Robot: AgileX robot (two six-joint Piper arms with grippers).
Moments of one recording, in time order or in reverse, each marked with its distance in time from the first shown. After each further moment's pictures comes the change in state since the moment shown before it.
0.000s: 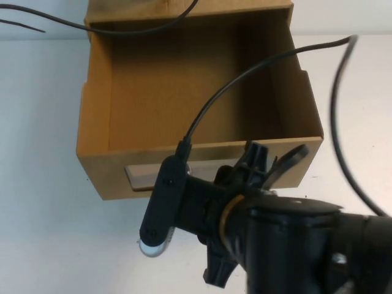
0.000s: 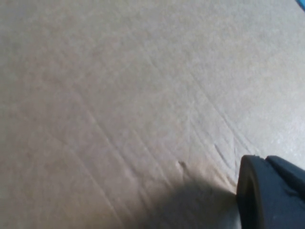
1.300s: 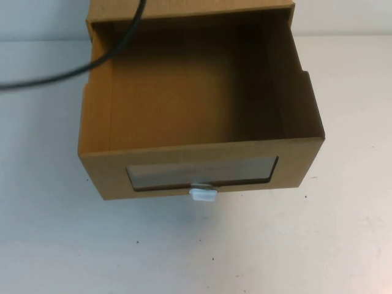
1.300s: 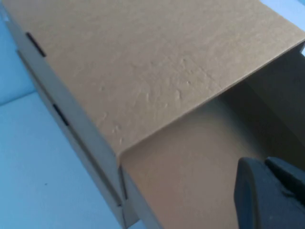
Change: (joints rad) right arm -1.087 -0.365 -0.150 0.919 -0.044 -0.548; left arm -0.045 -0.738 0.576 0.364 -0.064 0.064
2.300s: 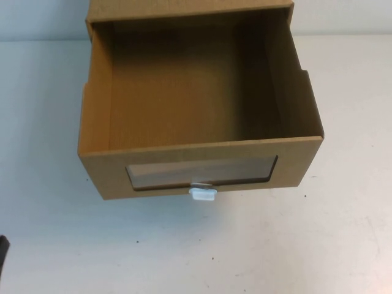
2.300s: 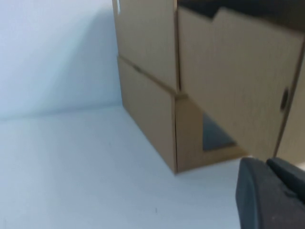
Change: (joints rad) right arm -0.076 -0.749 0.828 0.505 -0.541 -0.391; left arm 0.000 -1.387 1.821 0.001 -1.034 0.049
